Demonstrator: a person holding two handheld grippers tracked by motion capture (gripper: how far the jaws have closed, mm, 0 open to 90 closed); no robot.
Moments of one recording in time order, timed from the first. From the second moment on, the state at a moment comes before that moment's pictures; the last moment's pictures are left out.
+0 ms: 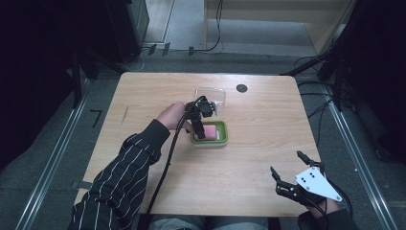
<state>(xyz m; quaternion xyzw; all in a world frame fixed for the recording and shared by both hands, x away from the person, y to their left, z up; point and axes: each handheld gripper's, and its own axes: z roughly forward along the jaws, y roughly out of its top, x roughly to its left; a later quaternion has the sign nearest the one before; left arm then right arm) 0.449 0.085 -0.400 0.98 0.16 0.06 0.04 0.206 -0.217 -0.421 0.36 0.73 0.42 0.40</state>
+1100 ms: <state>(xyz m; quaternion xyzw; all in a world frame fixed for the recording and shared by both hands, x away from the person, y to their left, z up) 0.392 0.135 -0.404 0.97 0.22 0.05 -0.01 0.208 -0.215 -0.421 0.36 0.73 0.42 0.40</state>
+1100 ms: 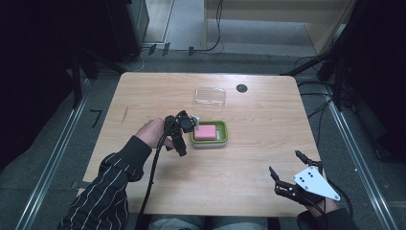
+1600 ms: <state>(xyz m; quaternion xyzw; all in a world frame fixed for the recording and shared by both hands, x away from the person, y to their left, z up) 0.368 0.156 -0.415 0.97 0.24 0.03 -0.02 0.208 -0.215 -0.421 0.36 0.73 0.42 0.40</state>
